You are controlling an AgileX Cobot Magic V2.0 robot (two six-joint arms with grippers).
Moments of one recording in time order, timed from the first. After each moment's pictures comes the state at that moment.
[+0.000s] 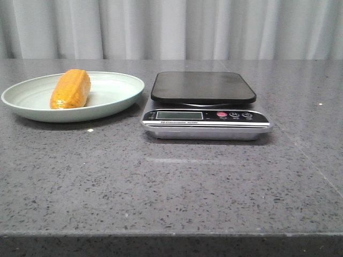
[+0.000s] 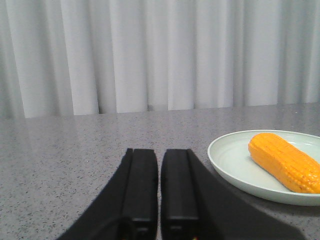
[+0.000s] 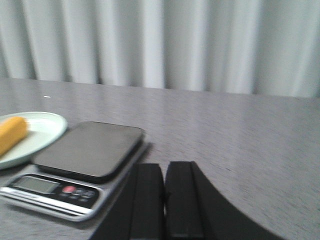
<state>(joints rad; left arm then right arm) 0.09 0.00 0.00 0.08 -0.05 -0.02 0.19 0.12 -0.26 0.12 0.23 -0.02</state>
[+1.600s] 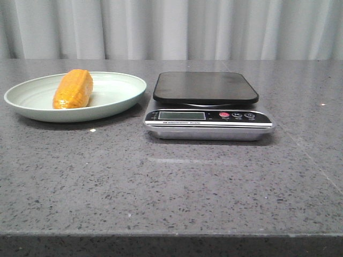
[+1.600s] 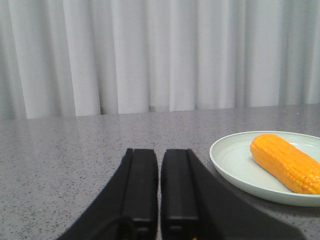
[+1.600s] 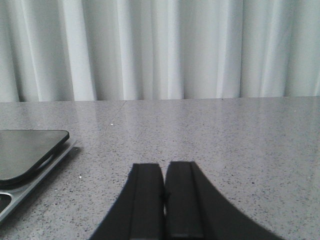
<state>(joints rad) 0.09 0.00 0.00 0.08 -0.05 -0.02 0.02 -0.01 0.03 0.12 -0.05 -0.02</state>
